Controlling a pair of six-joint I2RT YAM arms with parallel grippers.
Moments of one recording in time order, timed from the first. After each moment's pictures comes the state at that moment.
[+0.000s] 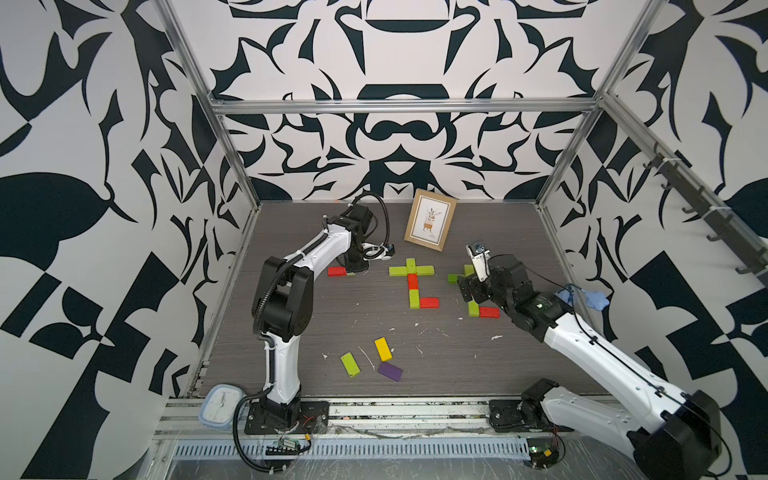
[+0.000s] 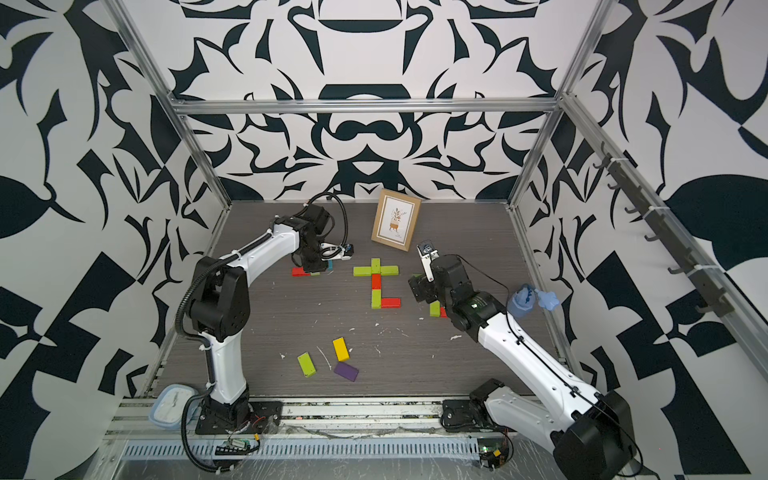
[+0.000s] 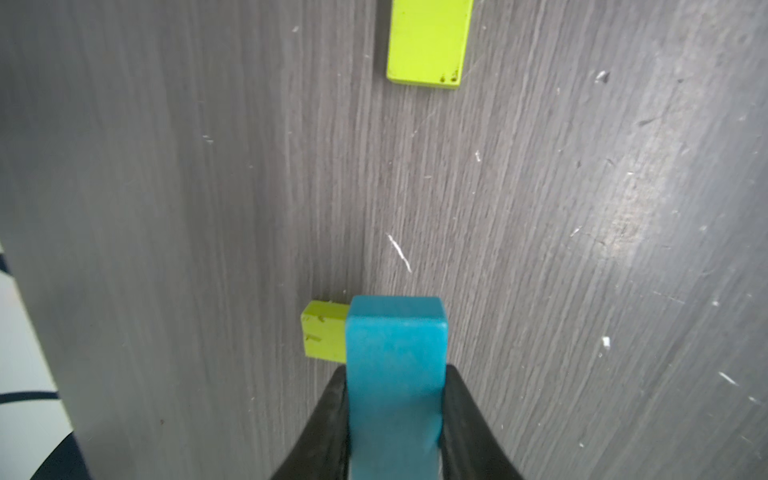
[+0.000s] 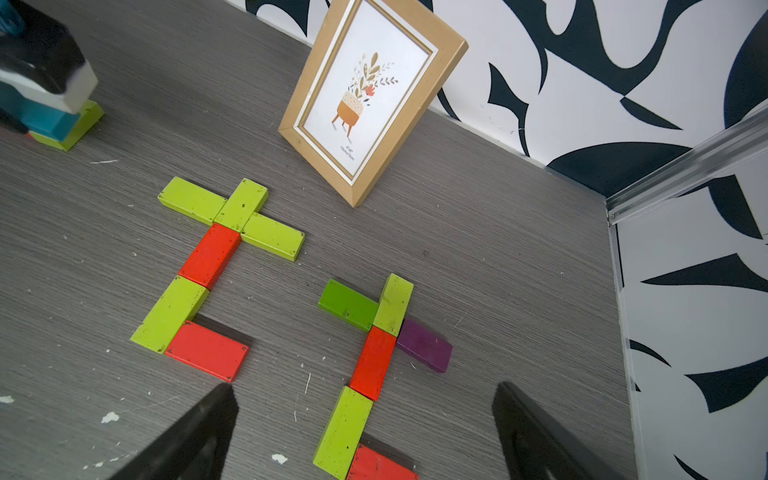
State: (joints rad) left arm -0.43 2.02 1.63 -0.93 0.00 1.07; right arm 0.51 1.03 0.80 -0.40 0.26 -0.08
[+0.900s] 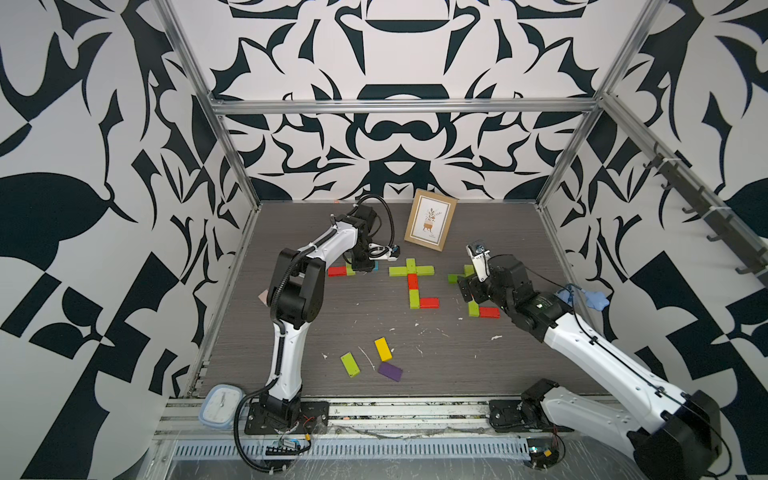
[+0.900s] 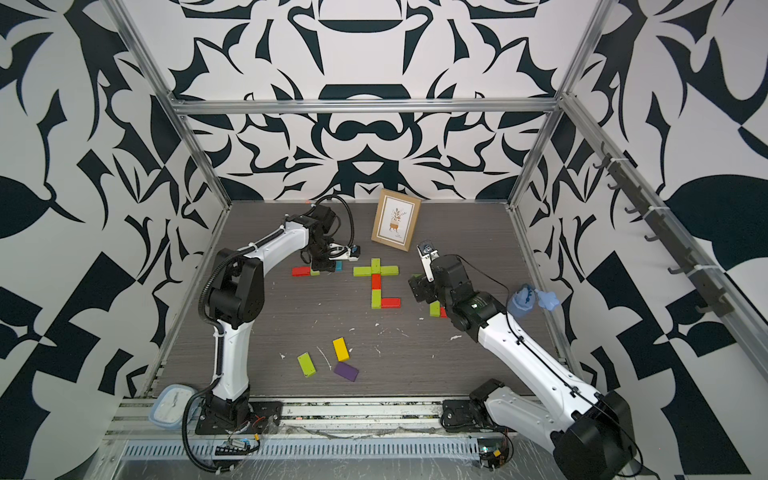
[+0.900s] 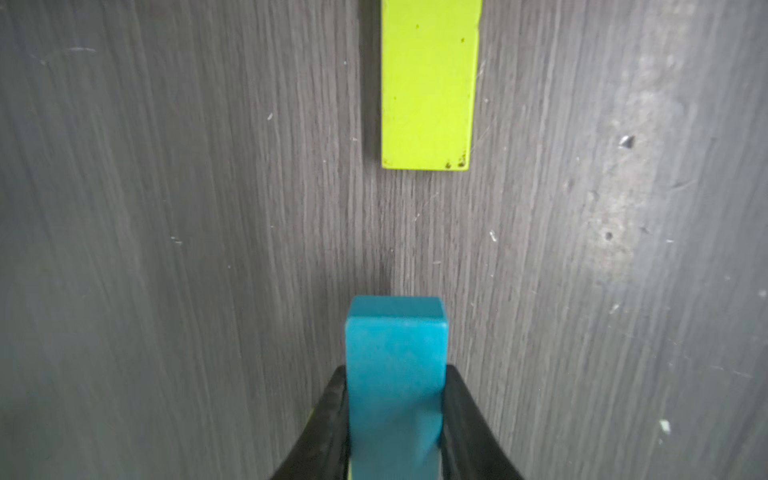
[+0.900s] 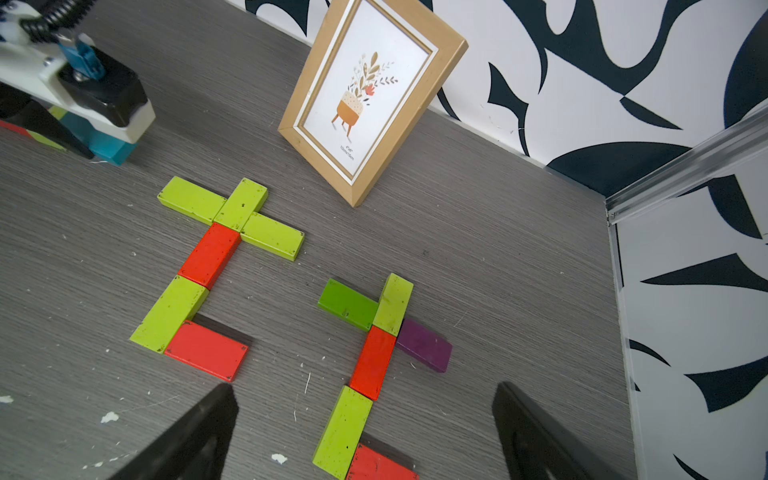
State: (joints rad) left arm -0.41 2.17 1.75 -0.91 0.11 1.16; right arm 0.51 1.03 0.80 -0.40 0.26 -0.08
